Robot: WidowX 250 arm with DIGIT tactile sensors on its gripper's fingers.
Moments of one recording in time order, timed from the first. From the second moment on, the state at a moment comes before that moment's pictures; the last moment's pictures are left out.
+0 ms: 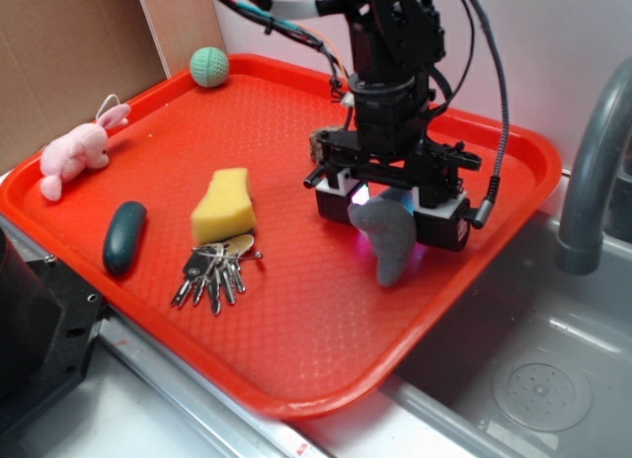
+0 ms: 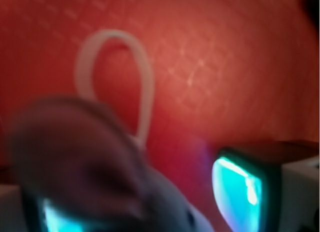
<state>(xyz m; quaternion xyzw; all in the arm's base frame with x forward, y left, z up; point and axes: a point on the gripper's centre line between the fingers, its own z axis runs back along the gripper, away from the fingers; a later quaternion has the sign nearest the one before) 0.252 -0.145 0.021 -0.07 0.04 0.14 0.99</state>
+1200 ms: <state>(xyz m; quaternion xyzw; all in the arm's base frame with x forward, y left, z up) 0.249 -0.041 0.170 0.09 0.00 0.10 0.99</state>
